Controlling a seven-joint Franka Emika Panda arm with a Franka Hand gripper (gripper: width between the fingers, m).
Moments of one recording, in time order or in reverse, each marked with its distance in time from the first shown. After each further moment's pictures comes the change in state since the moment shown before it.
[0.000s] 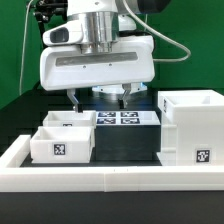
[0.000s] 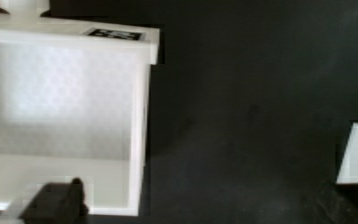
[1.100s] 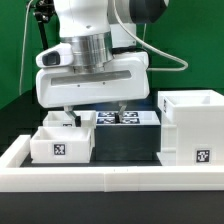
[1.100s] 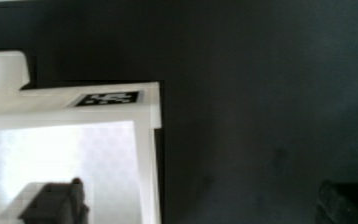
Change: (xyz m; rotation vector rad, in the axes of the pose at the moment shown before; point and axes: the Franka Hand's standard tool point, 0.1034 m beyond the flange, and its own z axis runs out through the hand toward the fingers) arm -0.011 0.007 0.029 0.042 -0.139 0.151
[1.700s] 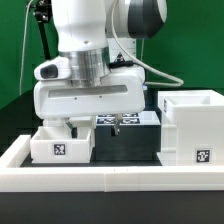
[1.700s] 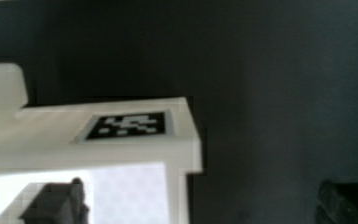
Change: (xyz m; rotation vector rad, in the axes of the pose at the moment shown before) arm -0.002 0.012 0.028 -0.028 0.010 0.009
